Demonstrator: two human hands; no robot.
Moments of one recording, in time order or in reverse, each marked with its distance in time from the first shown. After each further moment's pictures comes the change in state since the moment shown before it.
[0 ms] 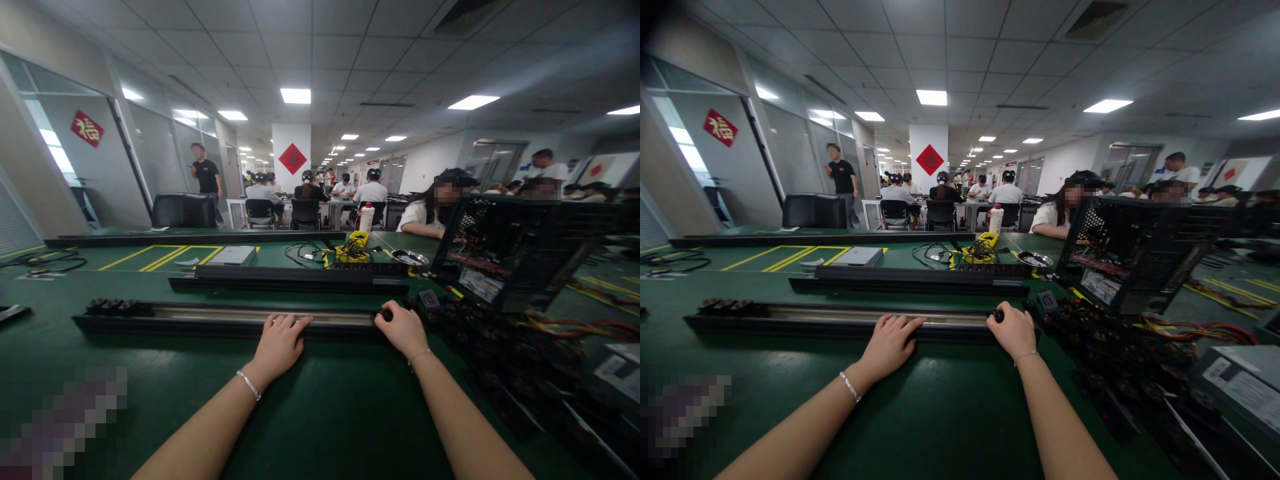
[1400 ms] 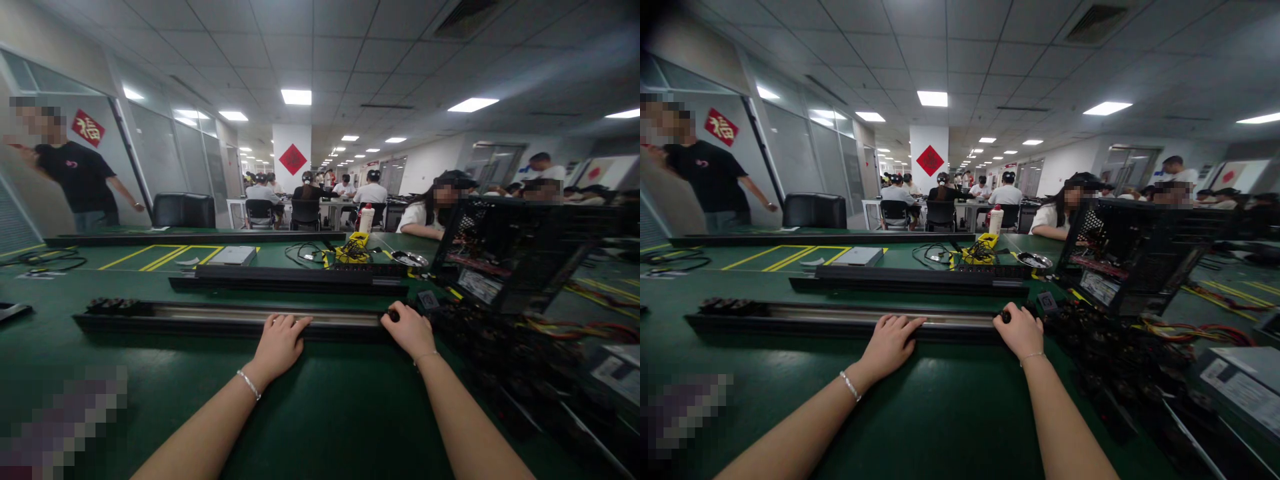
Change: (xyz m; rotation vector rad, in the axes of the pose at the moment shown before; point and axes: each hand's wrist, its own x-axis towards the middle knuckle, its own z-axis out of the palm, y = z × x) left_hand 0.000 -0.002 0.002 0.016 0.026 0.018; right_hand -0.001 0.010 -0.006 -0.050 -0.024 0.085
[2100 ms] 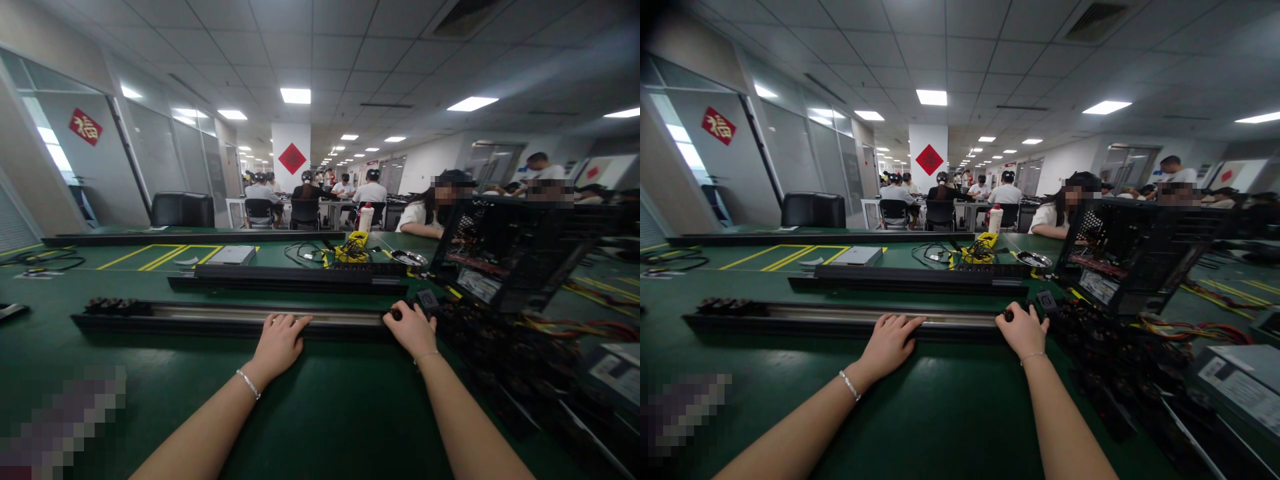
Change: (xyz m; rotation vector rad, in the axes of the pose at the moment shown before) left_hand 0.000 0.001 -0.002 -0.010 -0.013 -0.011; right_hand 0.001 0.004 0.003 -0.011 -0.001 0.094
